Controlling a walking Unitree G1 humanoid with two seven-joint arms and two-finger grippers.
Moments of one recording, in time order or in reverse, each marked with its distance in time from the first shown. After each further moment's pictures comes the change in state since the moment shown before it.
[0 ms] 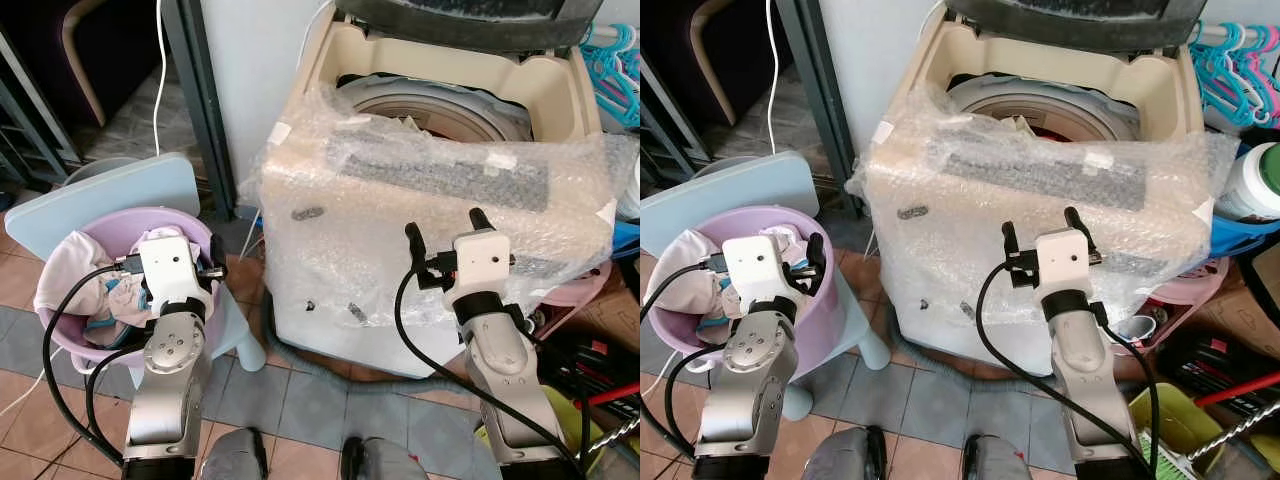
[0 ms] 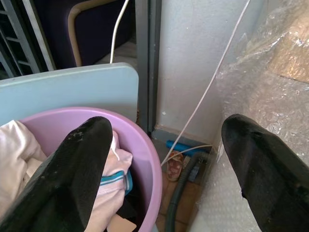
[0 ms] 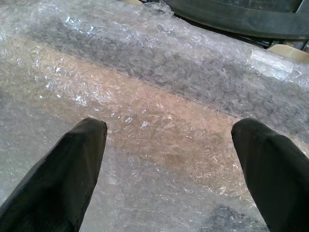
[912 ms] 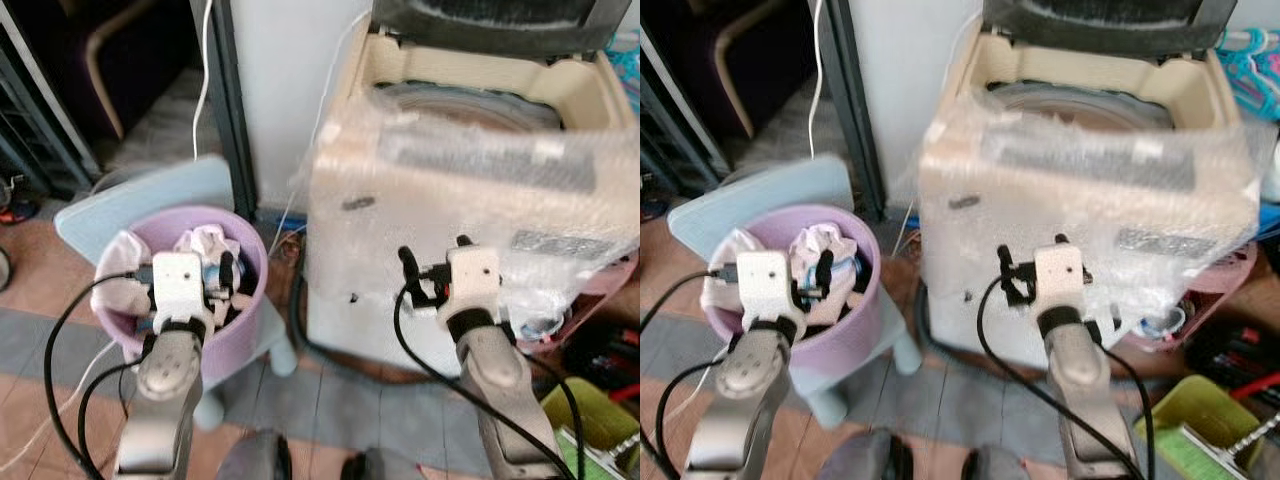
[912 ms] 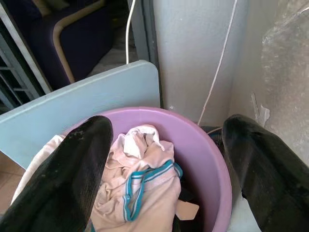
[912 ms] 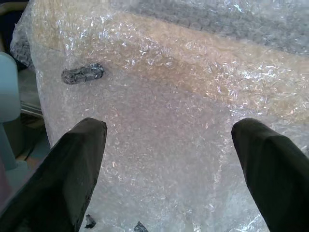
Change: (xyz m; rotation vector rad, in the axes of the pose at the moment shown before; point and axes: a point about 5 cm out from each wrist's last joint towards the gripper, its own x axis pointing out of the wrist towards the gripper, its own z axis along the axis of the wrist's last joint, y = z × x) left arm -0.015 0.009 -0.015 0.165 0.030 -0.107; right arm -0.007 0.006 -0.018 0.065 0.136 0.030
